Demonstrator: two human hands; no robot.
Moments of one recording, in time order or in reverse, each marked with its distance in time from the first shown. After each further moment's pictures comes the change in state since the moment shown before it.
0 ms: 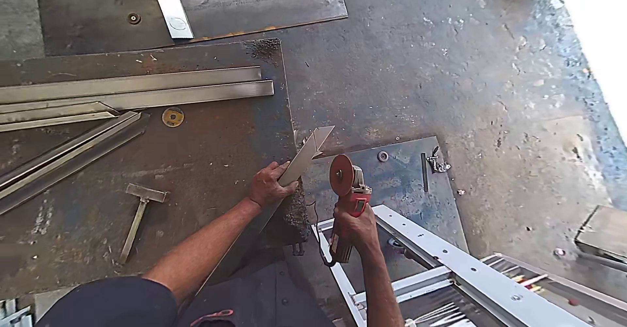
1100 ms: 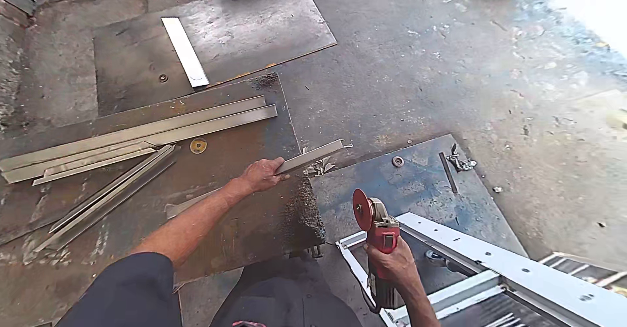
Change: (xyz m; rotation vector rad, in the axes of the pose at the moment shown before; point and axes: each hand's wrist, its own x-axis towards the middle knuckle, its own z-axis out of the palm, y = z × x) left_hand 0.039 0.020 -0.117 0.279 -0.485 0.065; right_hand -0.077 0.053 -0.044 -0.137 0.085 0.000
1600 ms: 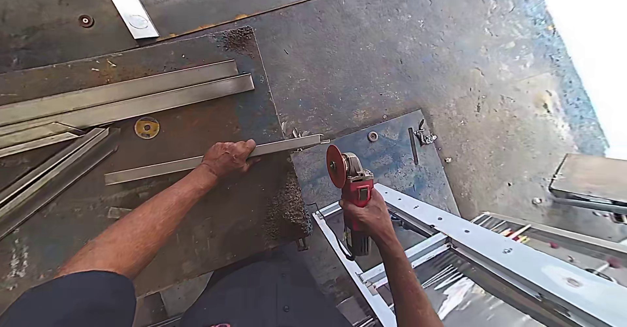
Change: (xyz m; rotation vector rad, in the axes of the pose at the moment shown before) left_hand 0.030 -0.067 0.029 0.406 0.286 0.199; right_hand 0.066 -0.078 0.016 -0.117 -0.063 -0.060
